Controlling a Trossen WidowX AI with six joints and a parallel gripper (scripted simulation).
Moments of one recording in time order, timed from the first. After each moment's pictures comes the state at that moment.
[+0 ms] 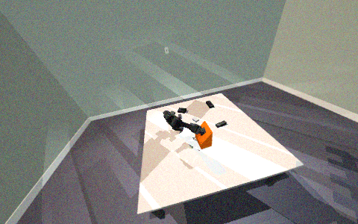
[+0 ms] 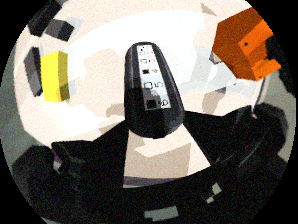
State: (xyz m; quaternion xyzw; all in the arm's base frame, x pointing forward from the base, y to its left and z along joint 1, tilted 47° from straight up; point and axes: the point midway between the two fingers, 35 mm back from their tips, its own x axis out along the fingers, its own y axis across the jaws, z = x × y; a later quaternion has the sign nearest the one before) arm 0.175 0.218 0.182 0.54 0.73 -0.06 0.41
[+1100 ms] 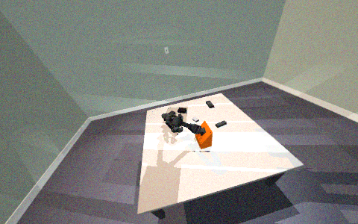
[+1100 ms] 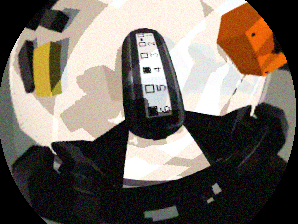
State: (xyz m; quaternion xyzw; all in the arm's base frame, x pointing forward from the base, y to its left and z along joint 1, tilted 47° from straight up) arm 0.163 0.242 0.180 0.54 0.73 -0.06 0.41
